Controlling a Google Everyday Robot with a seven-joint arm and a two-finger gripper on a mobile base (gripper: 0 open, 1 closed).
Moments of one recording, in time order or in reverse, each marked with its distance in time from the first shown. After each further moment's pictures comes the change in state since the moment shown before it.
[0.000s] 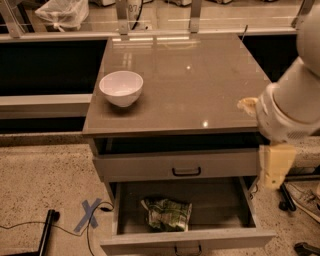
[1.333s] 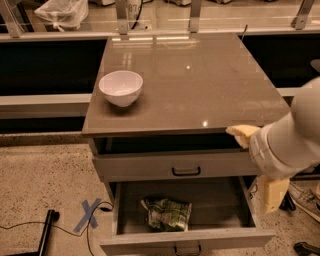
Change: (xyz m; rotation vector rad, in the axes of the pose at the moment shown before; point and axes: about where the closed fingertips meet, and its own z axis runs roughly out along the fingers) arm 0.005 0.030 0.057 0.078 -0.023 -0.242
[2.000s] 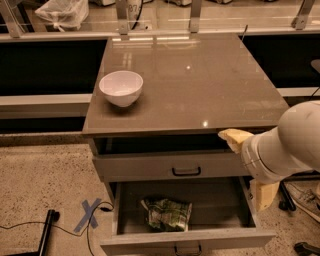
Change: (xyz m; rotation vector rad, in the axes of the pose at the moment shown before) arm 0.004 -0.004 0.032 0.068 0.020 -0.116
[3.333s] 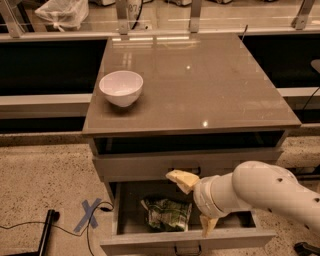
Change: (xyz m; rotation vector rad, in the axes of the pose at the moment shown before) arm -0.123 0.032 0.139 0.108 -0.414 -0.248
